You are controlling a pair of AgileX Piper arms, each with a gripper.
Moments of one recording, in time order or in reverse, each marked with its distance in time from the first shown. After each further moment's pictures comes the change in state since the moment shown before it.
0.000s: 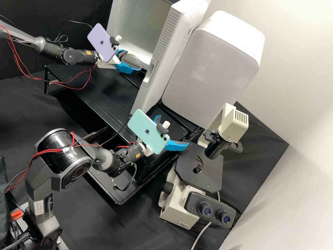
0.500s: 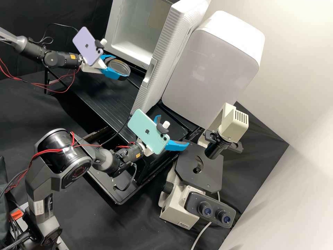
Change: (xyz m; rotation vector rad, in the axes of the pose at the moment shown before) left arm -0.054 -0.025 -0.010 -0.012 -0.007 -0.049; right arm 0.000 0.000 0.000 0.000 0.000 0.000
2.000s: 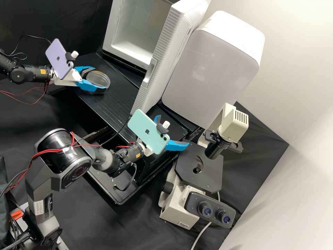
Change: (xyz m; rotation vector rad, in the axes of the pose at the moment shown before) left arm -0.079 -0.060 -0.003 -0.031 -0.066 0.003; right arm 0.000 0.000 0.000 0.000 0.000 0.000
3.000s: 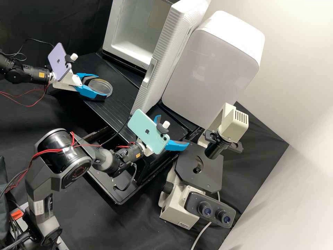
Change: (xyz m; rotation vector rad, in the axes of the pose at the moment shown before) left arm 0.002 -0.006 0.002 -0.037 -0.090 -0.069; right arm 0.000 0.000 0.000 0.000 0.000 0.000
